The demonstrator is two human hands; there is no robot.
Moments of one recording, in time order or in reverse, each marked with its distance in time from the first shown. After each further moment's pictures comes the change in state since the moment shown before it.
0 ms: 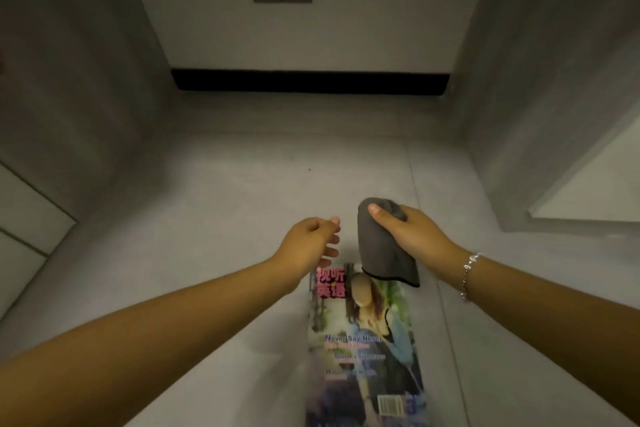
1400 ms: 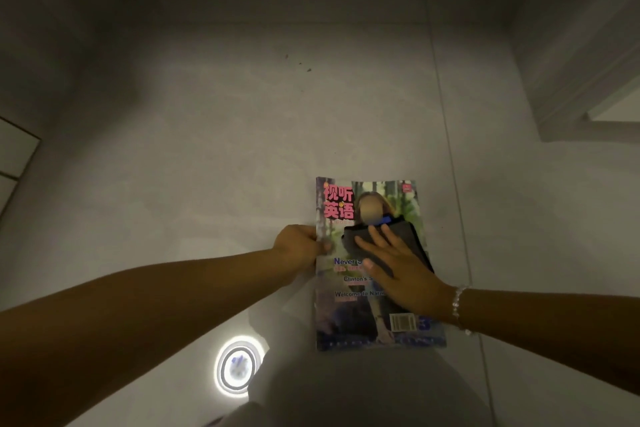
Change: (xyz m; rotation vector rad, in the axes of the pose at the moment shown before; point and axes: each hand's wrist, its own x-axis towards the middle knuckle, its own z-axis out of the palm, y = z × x) left_hand 0.020 -0.143 0.014 0.047 -0.004 -0.448; right_hand -0.038 0.159 0.089 -0.493 -0.434 -0.182
